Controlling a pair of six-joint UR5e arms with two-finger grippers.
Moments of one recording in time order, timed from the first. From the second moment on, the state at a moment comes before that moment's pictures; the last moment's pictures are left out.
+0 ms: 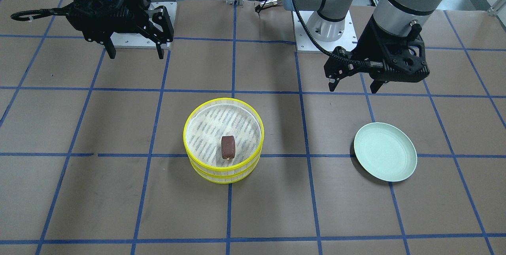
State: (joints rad) left arm -1.52 -1.61 -1.53 -1.52 1.54 0.05; right arm 1.70 -1.57 1.47 -1.56 -1.61 0.09
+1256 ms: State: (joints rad) left arm -1.48 -1.57 -1.56 -1.55 1.60 0.06; right arm 1.70 -1.57 1.47 -1.56 -1.61 0.09
